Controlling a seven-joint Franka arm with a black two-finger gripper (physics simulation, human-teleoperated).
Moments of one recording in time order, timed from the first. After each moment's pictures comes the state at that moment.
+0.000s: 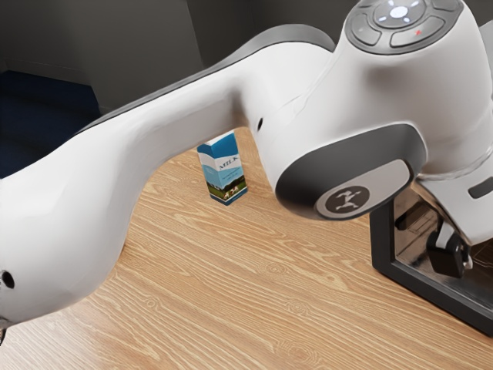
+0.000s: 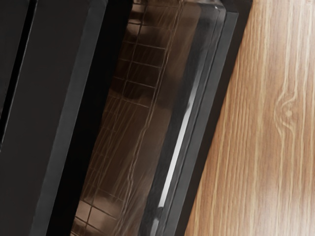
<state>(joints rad) -0.27 0.32 -0.46 -1.21 0.43 1.90 0.76</state>
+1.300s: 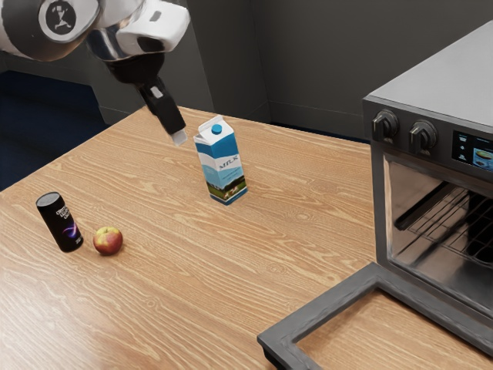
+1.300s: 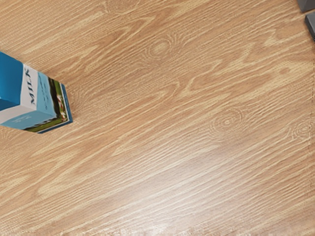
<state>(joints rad) -0.61 -0.09 0.60 -1.33 0.18 1.60 0.51</state>
